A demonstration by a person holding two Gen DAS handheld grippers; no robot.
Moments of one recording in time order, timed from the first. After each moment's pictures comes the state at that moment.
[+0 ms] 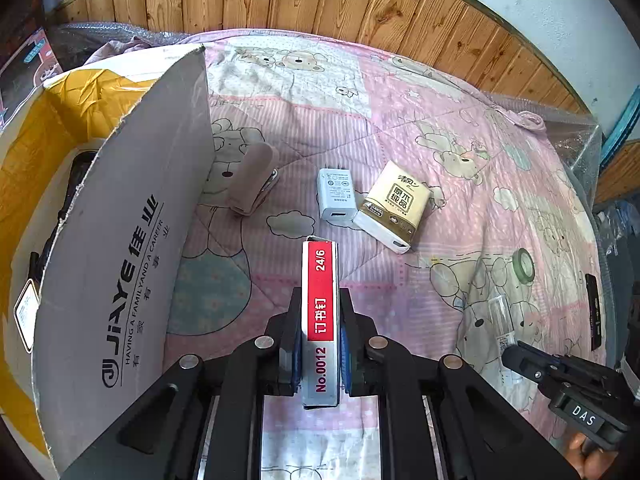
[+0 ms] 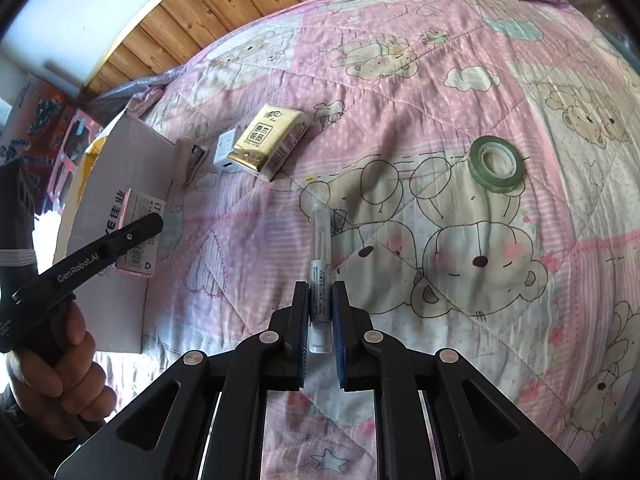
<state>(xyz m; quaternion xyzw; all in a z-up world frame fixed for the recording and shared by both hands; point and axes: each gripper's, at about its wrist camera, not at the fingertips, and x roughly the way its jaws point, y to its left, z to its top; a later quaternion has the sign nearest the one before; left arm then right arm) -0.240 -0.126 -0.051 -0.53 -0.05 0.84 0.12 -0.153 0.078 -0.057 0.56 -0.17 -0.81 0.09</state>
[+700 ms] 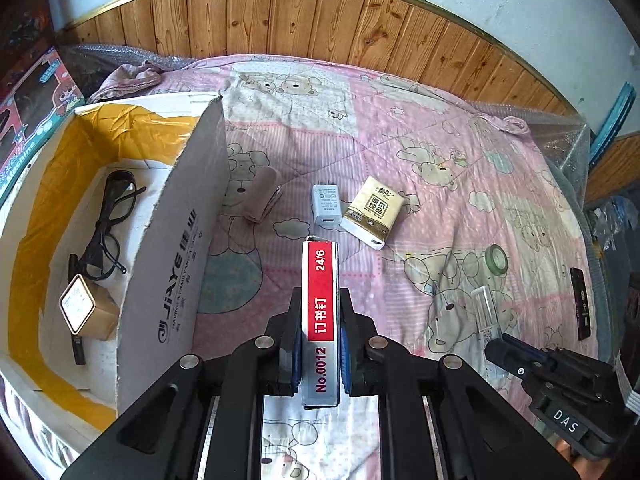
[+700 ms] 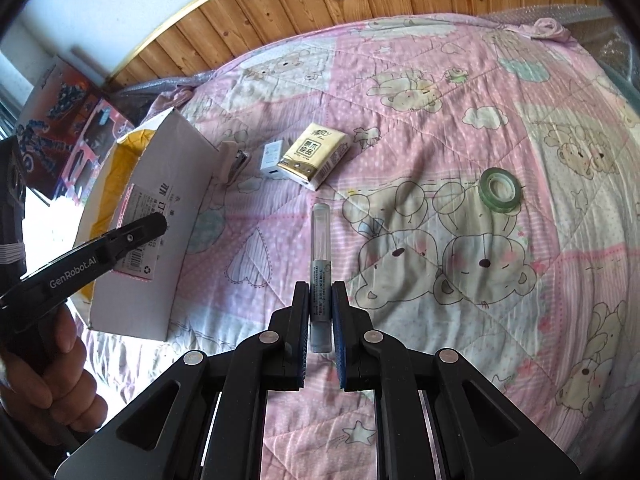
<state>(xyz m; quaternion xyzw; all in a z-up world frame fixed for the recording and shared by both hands) -0.211 -0.121 -0.004 -0.52 -0.03 0.85 0.11 -0.132 0.052 -0.007 0.53 -0.13 -0.83 0.10</state>
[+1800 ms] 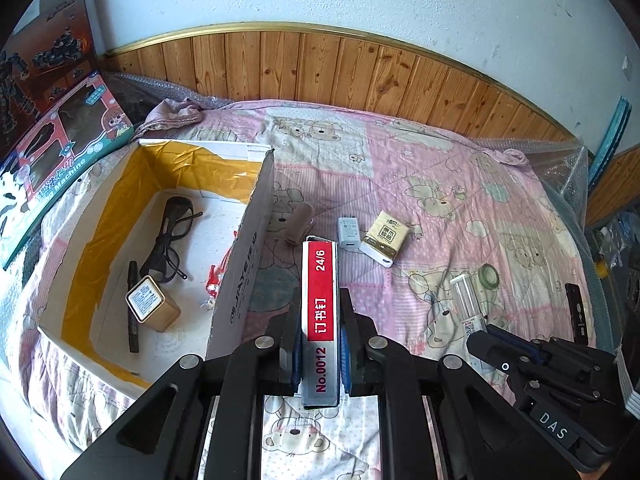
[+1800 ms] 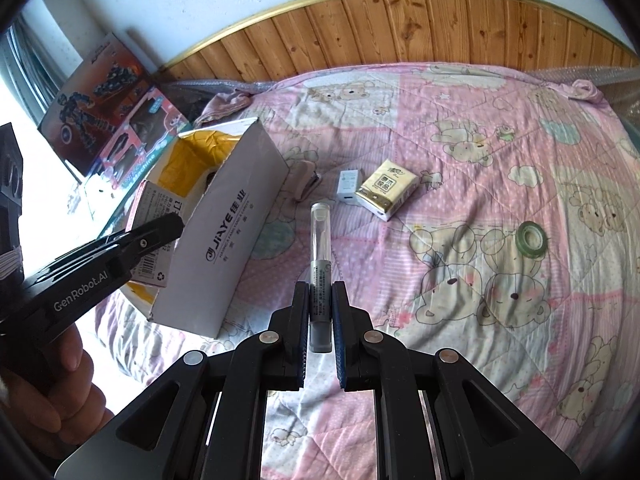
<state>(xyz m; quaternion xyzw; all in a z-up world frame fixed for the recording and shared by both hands) -0.166 -0.151 0.061 -0.46 -0.03 0.88 0.08 -0.116 -0.003 0.051 0.49 -0.09 -0.85 0.16</state>
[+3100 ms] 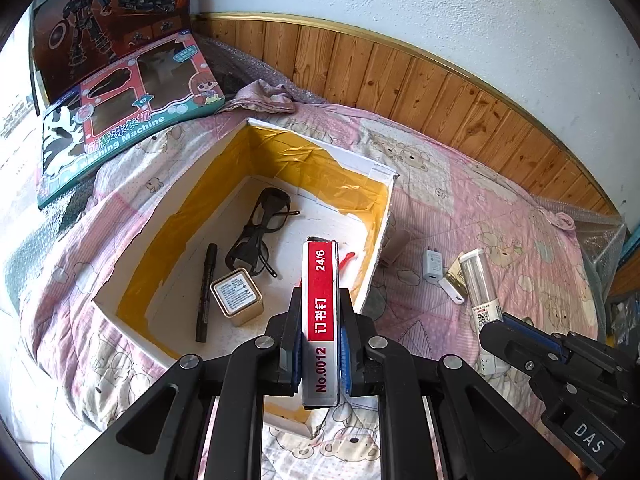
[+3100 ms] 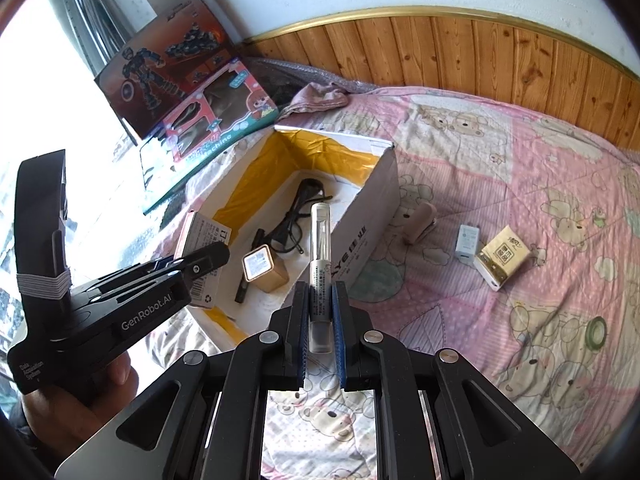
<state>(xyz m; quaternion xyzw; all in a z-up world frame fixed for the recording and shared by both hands) -0.172 -0.258 0.060 -0.46 -0.12 0.88 -0.03 -0.158 -0.120 0.083 0.48 -0.04 -0.83 0.28</state>
